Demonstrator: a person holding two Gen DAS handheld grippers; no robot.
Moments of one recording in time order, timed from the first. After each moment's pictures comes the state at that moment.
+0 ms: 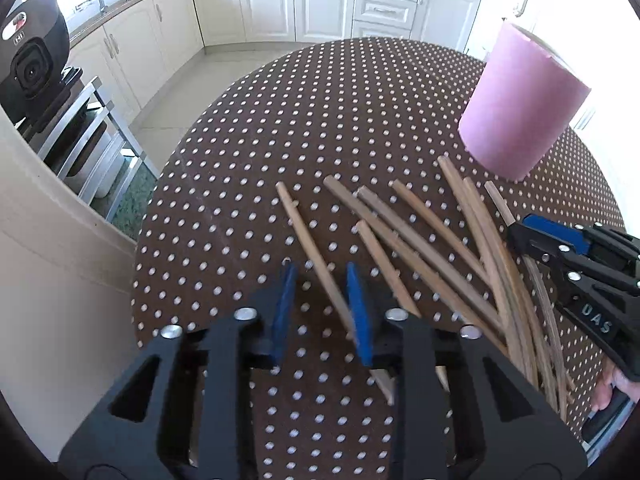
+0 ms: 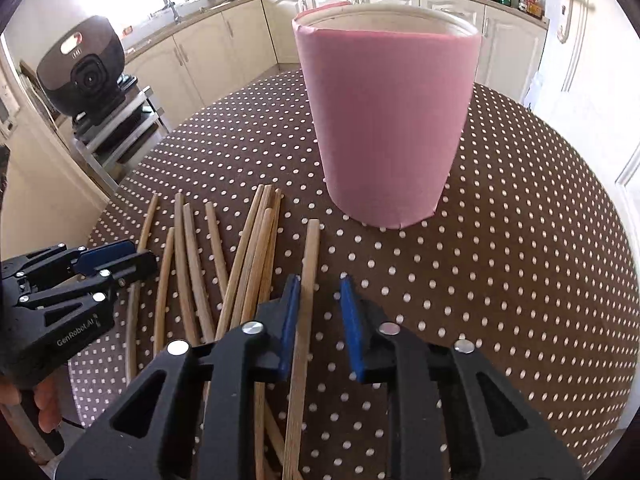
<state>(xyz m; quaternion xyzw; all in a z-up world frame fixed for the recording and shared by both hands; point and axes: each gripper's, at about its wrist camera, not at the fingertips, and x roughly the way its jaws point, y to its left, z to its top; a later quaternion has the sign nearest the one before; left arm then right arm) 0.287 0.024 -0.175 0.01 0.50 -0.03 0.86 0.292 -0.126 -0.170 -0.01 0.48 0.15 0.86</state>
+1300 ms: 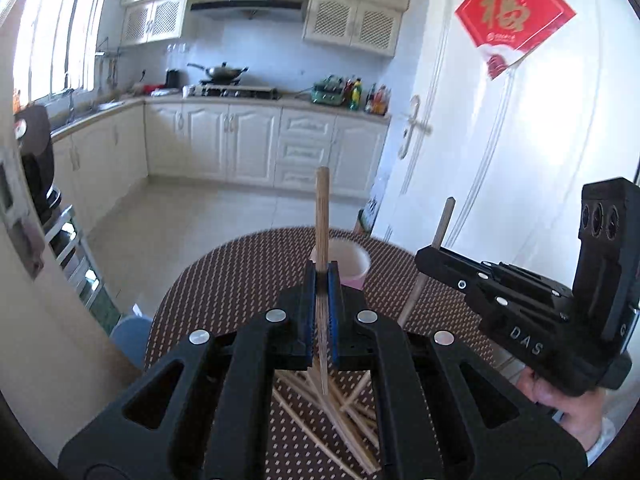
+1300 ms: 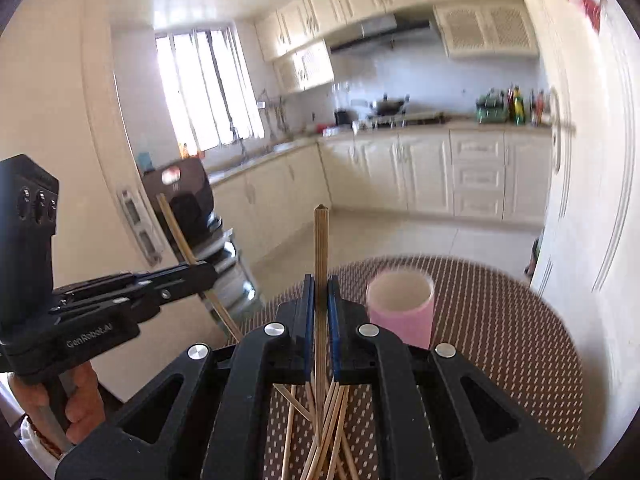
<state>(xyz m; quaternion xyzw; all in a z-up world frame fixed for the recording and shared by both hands) 0.190 -0.019 0.019 -0.04 0.27 -0.16 0.95 0.197 -0.173 -0.003 0.07 0.22 0.24 0.94</state>
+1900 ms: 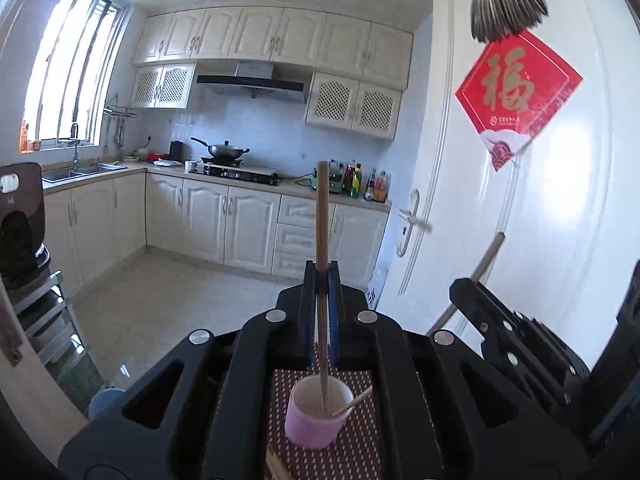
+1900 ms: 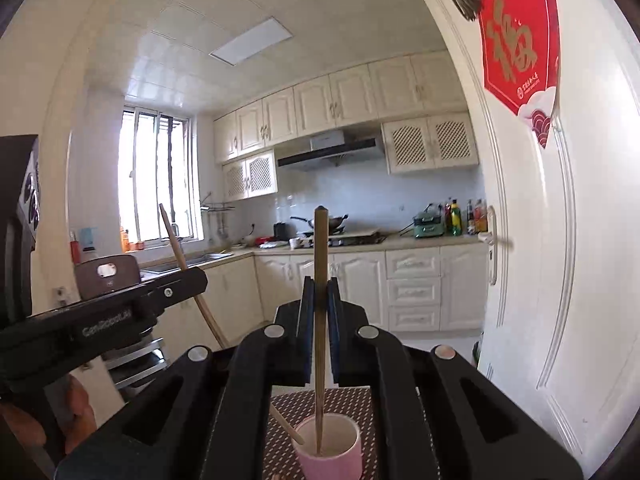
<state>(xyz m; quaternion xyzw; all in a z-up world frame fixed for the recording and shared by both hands) 0.241 -0.043 0.066 -0.08 0.12 -0.14 0.98 0.226 -0.196 0.021 0.06 0.02 0.11 0.99</state>
